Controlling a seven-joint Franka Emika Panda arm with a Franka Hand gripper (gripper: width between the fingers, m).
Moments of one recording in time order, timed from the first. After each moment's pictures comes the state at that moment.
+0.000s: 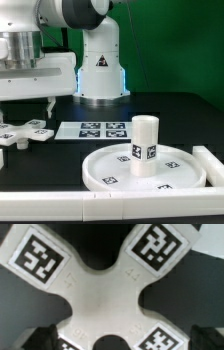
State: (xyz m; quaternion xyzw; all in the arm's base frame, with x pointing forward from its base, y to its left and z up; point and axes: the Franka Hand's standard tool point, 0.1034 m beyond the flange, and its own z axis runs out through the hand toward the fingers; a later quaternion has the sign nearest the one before) arm 0.414 -0.178 0.054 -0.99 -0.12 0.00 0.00
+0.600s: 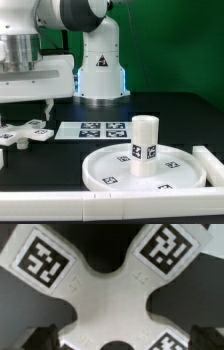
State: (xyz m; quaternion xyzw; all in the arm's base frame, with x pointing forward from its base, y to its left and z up) arm 0.413 -0.182 0.049 -0.99 -0.12 0.00 0.00
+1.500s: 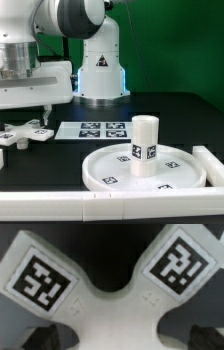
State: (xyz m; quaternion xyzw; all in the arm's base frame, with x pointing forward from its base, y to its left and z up) arm 0.407 -0.188 0.035 -0.99 -0.12 0.02 0.01
